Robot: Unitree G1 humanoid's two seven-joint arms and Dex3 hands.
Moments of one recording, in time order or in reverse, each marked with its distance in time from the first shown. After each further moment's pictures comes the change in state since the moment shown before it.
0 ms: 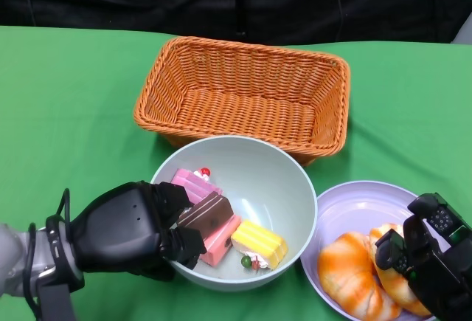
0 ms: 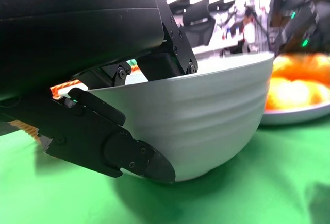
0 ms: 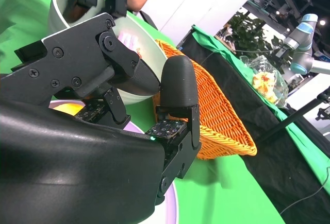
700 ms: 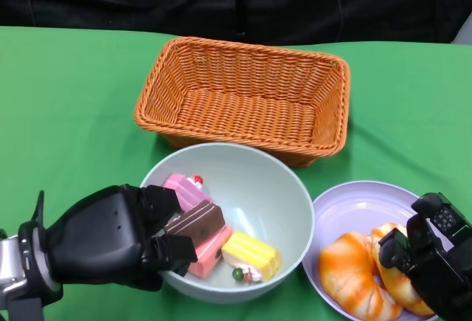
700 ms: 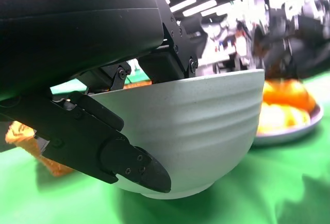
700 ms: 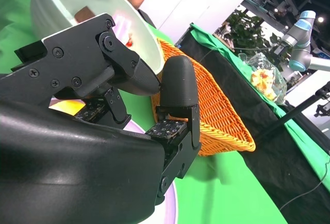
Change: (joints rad) left arm 0.162 0.148 0.182 -0.340 -0.095 -0.042 -0.156; right arm -0.010 0.002 -0.019 0.010 0.002 0.012 0.002
